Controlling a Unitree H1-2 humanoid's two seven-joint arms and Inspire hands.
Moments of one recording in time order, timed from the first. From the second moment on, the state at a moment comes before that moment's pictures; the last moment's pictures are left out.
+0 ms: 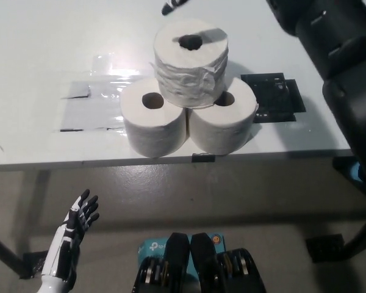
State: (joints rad) left_arm 0.04 0.14 0.01 0.01 -0.07 -0.15 -0.10; right_arm -1.73 -0.09 0.25 1.43 -0.24 0.18 0.55
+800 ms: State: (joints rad) left_arm 0.03 0.13 0.01 0.03 -0.07 -0.14 -0.10; right_arm -1.32 -0.29 0.01 0.76 -0.20 0.18 0.50
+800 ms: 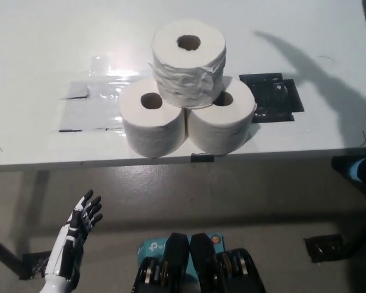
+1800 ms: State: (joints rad) left_arm -0.14 0.13 0.01 0.15 -0.09 -0.14 -0.10; right_arm -0.08 -0.02 -0.16 -0.23 -0.04 0.10 0.41
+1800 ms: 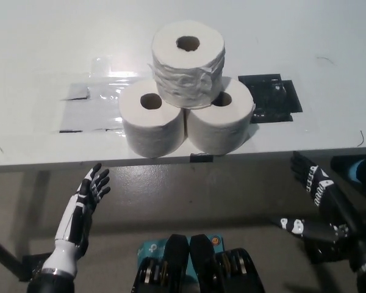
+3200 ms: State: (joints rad) left_arm -0.08 0.14 0.03 0.09 -0.12 -0.14 -0.12; right_arm -0.07 0.03 -0.12 0.19 -0.07 -0.39 0.15
